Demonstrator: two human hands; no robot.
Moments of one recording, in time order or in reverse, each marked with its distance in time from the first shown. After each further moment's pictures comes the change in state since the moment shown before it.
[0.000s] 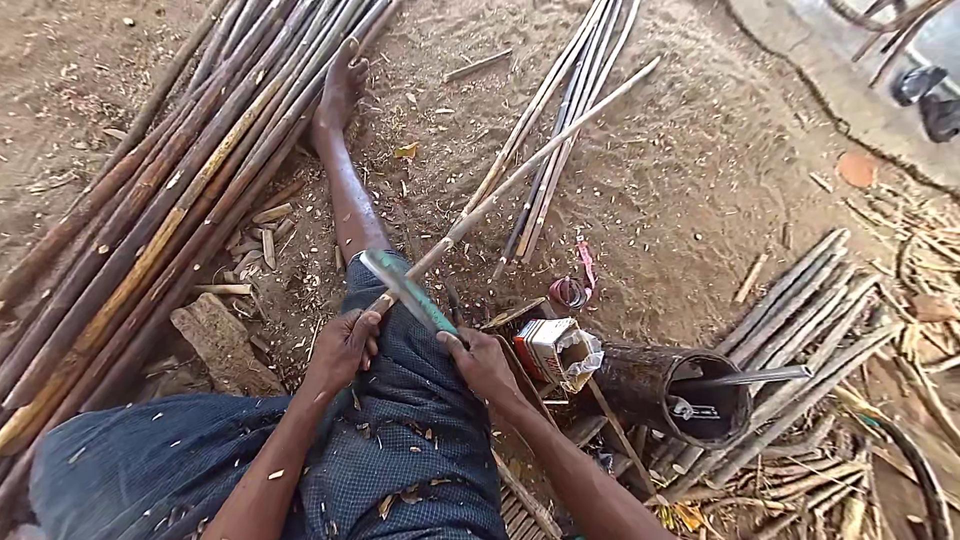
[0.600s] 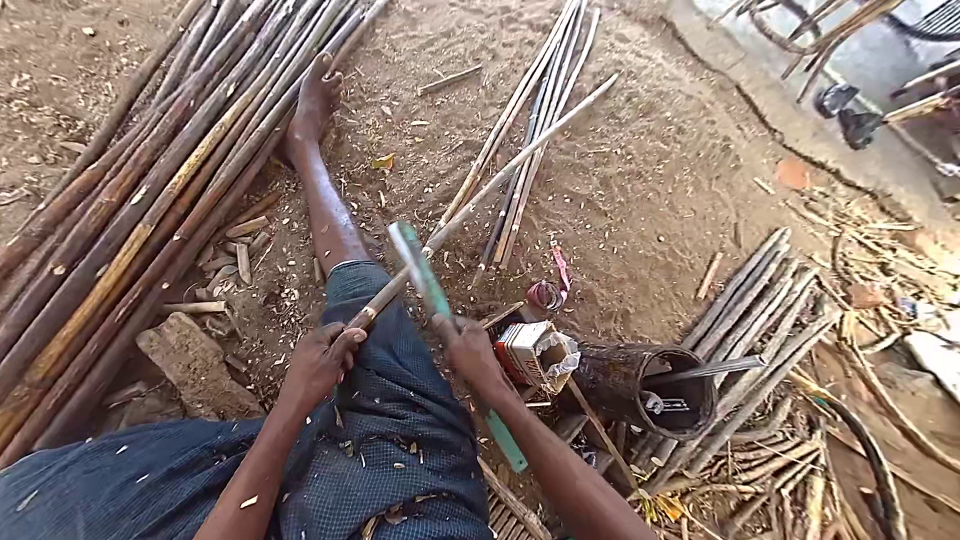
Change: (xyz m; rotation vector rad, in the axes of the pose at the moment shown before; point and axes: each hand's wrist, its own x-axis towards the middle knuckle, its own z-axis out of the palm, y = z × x) left_hand 0.011 -0.003 -0.005 0.081 -0.008 0.009; right_hand 0.033 -0.005 -0.006 0.052 0.031 0.119
